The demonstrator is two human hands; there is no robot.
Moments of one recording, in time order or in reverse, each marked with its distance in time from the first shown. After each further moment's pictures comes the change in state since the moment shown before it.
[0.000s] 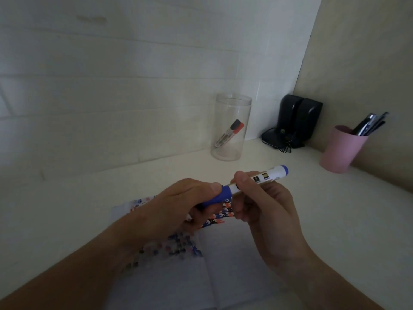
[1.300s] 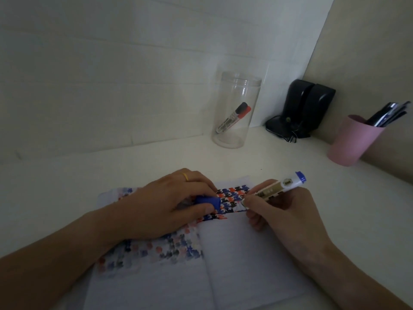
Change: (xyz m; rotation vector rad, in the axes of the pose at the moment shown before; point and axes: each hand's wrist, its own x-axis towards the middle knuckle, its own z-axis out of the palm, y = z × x) left_hand 0.019 -0.067 -0.034 0.824 -0.097 0.254; right_hand 0.010 0.022 -0.045 -0.620 0.070 0.076
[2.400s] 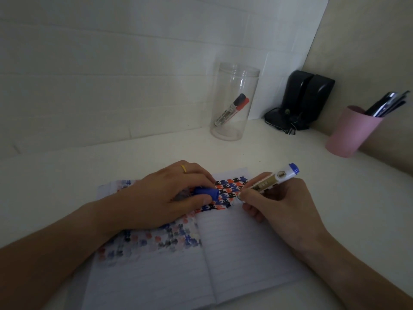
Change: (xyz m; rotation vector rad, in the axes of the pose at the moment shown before) left_hand -0.002 0.003 0.000 -0.036 0.003 -0.005; right_hand 0.000 0.004 -0.001 -0.109 0.007 0.003
